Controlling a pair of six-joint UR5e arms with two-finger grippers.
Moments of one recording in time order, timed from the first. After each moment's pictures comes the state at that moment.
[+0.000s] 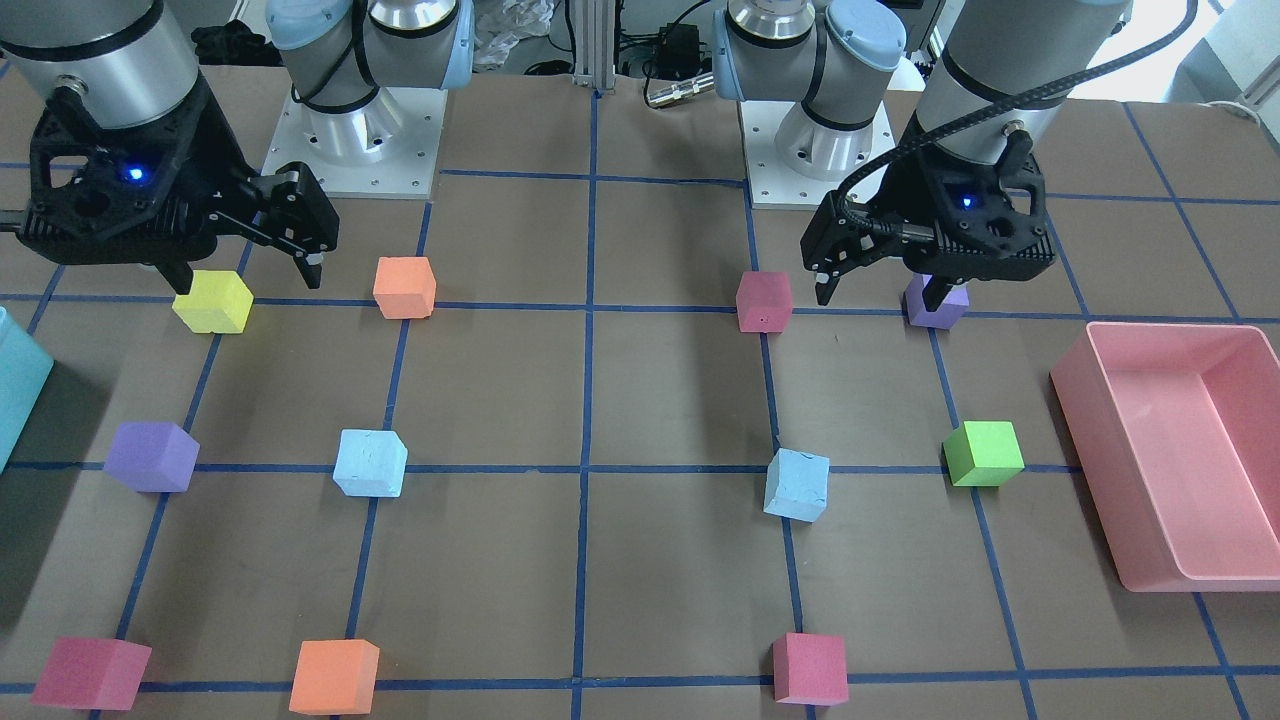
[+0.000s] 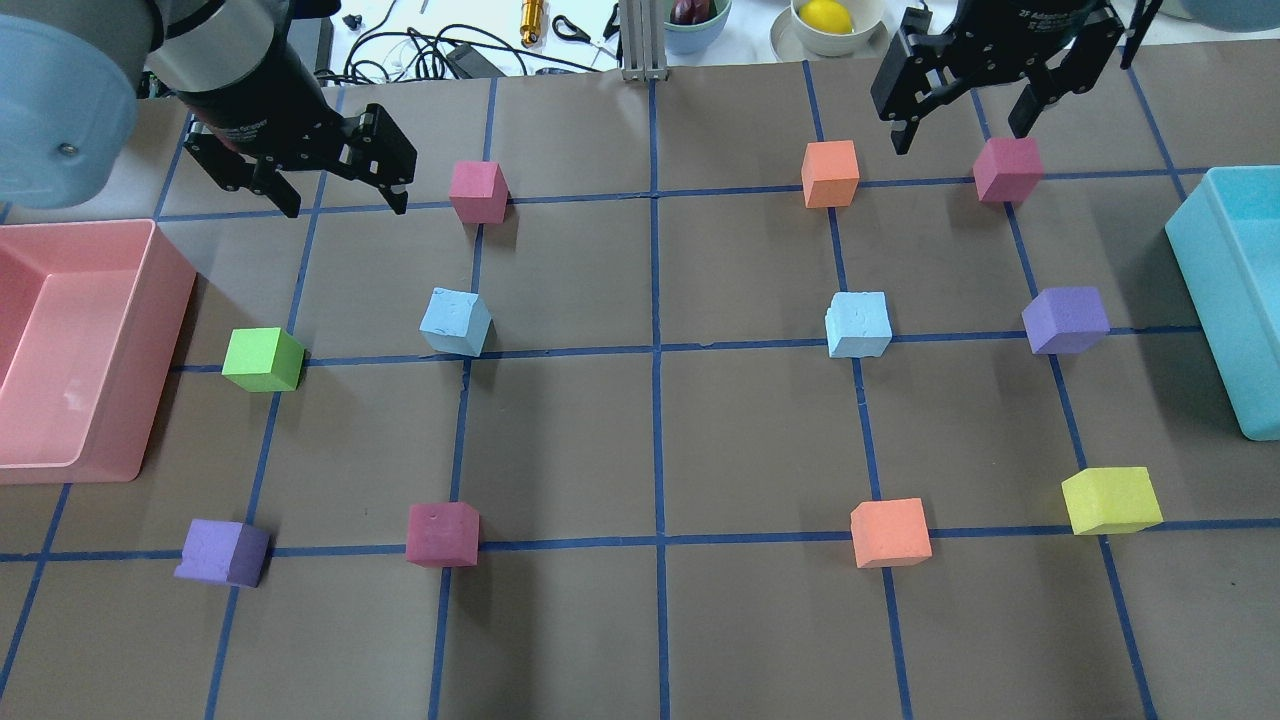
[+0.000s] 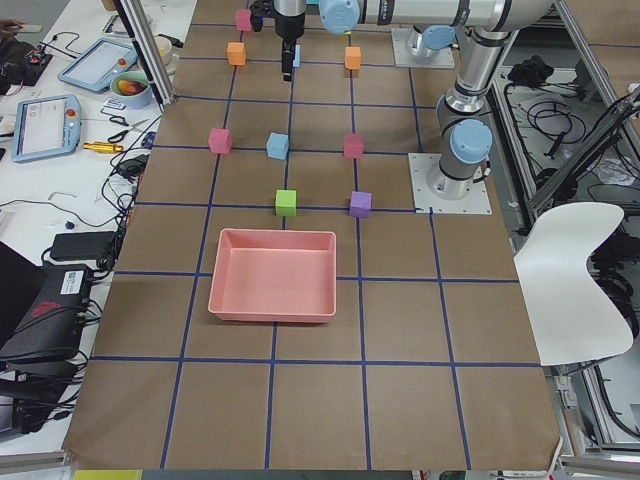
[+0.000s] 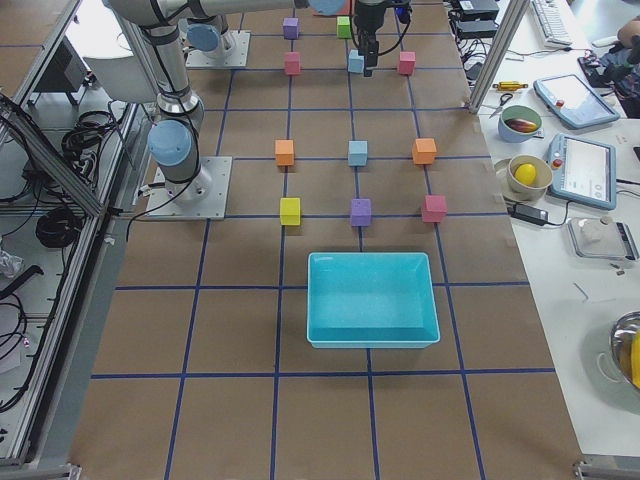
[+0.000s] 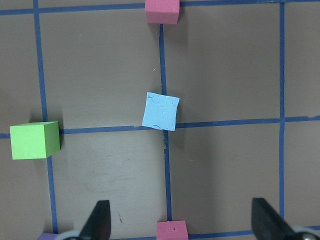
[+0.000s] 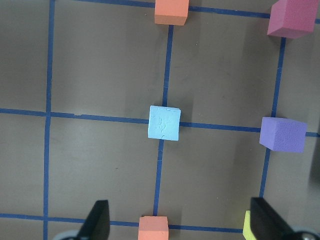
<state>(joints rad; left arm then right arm) -1.56 -1.62 -1.53 -1.50 1.55 0.04 1.57 -1.46 1.35 -1.50 -1.59 -0.09</state>
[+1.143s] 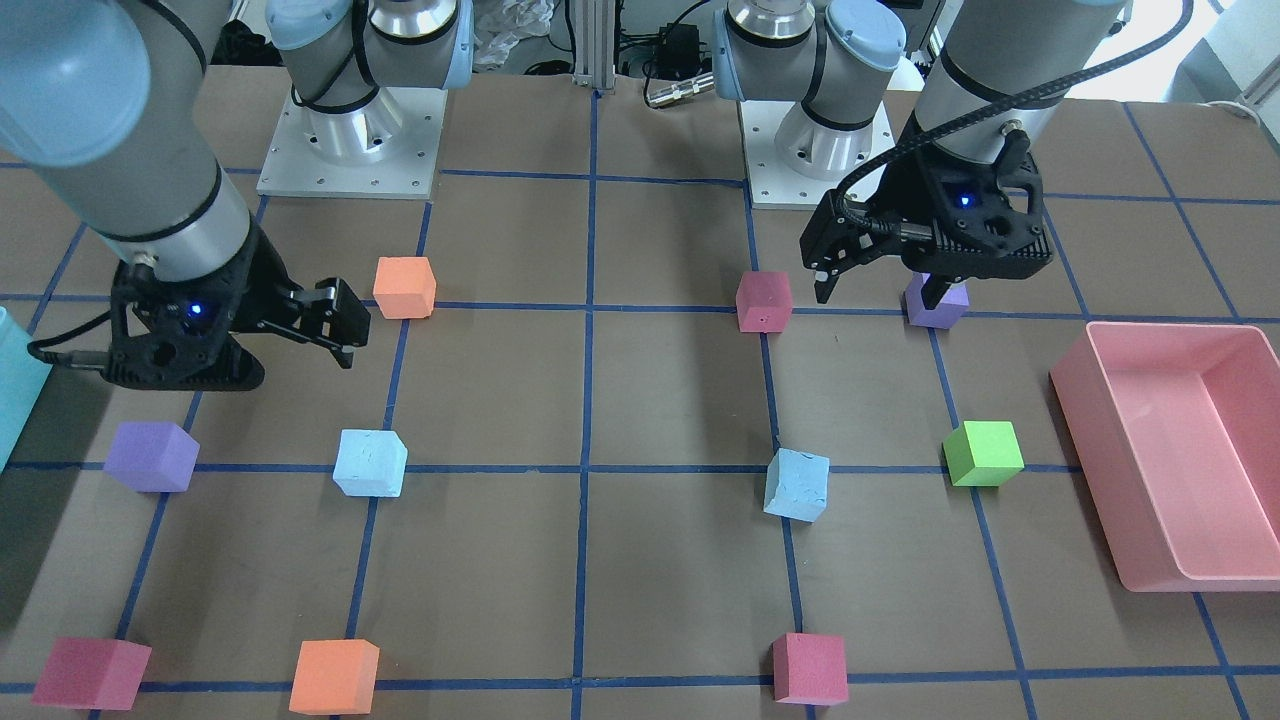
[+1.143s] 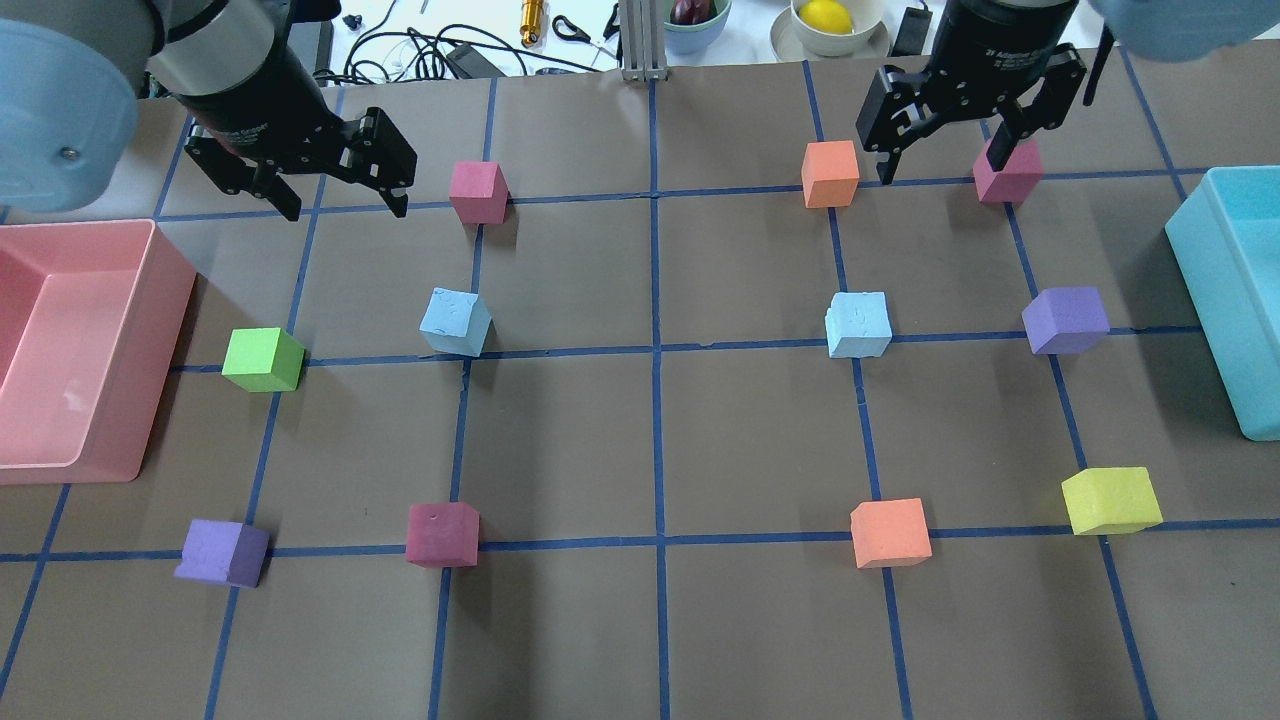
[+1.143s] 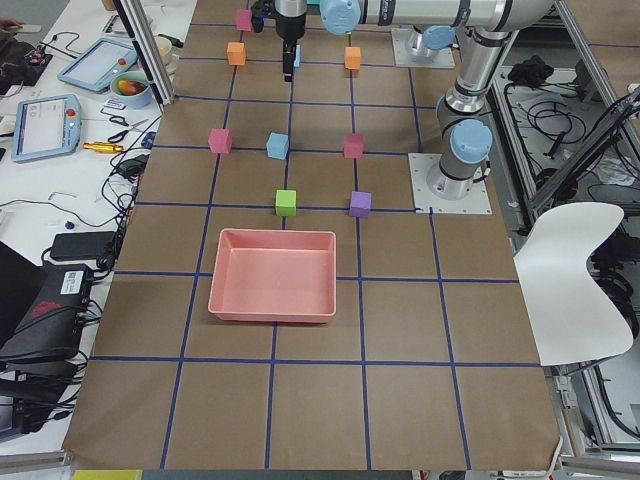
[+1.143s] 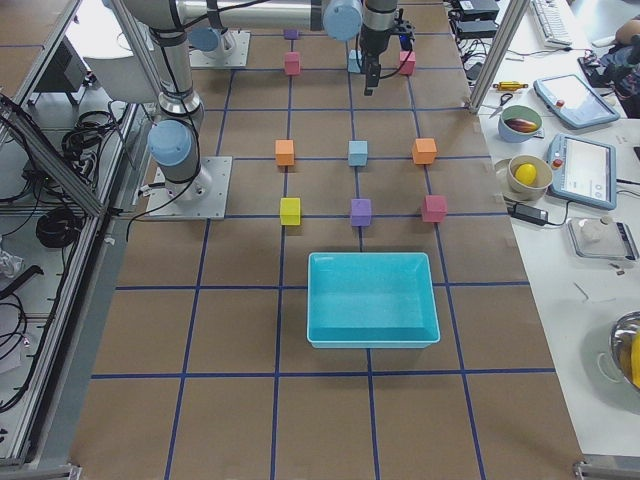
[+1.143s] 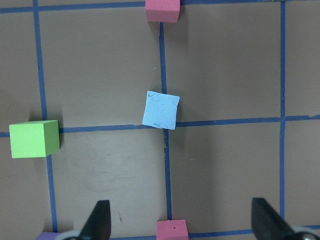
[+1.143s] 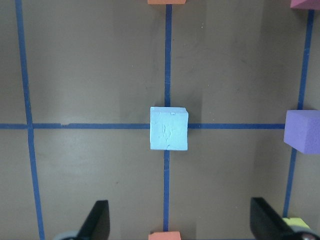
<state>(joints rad) -1.56 -1.61 -1.54 -1.50 1.55 0.04 1.58 -1.35 1.44 -1.62 -1.59 0.00</state>
